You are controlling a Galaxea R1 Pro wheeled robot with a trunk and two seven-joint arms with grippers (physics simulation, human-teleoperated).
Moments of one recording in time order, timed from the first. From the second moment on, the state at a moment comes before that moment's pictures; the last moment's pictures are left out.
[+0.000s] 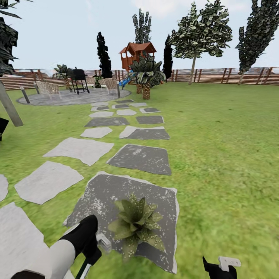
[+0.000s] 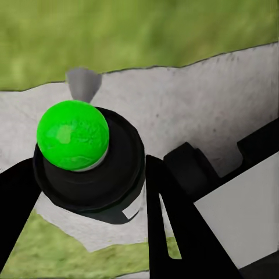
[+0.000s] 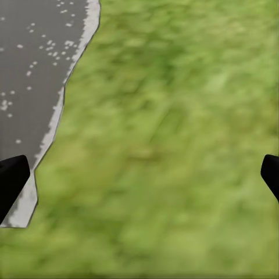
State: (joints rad) left arm -0.69 -0.01 -0.18 -0.42 -0.91 0.90 -0.90; right arm -0.37 -0.12 -0.55 -0.22 0.36 -0.42 0.13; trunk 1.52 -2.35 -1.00
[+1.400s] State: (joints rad) left arm -0.81 -0.04 -0.35 -0.33 -0.91 0.91 -0.98; right arm -0.37 -0.12 -0.55 -0.22 0.36 -0.42 0.13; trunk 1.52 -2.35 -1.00
